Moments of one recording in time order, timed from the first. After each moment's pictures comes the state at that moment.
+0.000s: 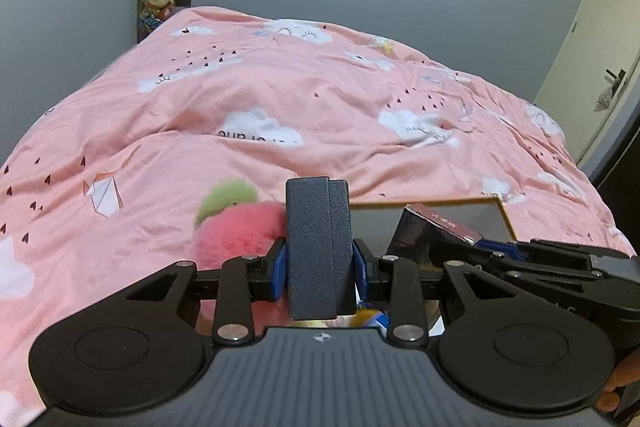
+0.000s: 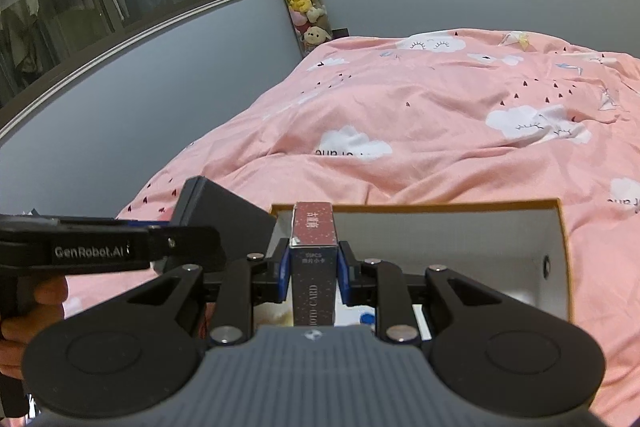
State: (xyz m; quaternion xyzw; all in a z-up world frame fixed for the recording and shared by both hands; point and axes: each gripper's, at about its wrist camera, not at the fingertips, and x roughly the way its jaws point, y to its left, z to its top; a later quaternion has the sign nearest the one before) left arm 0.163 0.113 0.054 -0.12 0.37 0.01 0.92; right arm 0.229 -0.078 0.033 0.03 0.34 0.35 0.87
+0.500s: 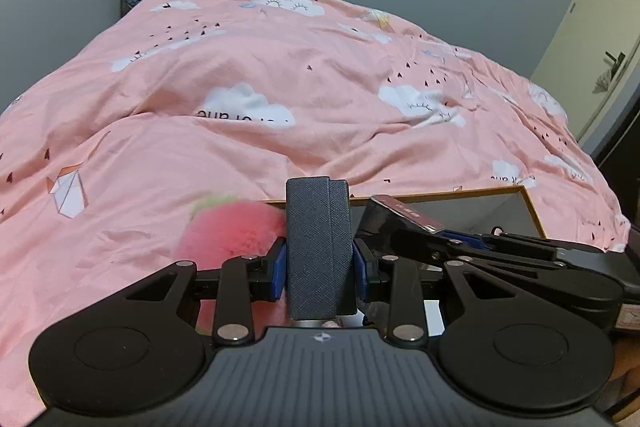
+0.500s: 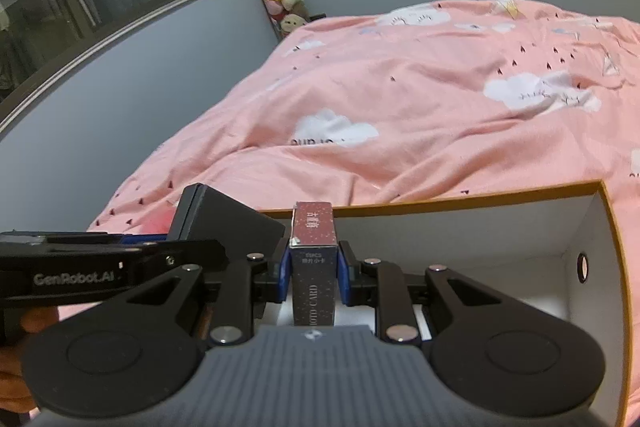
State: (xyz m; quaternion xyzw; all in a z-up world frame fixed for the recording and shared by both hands) left arm 0.212 0.114 0.014 -0.12 0.40 -0.01 0.91; right arm 0.283 -0.054 -0.017 0.05 0.37 0.32 0.87
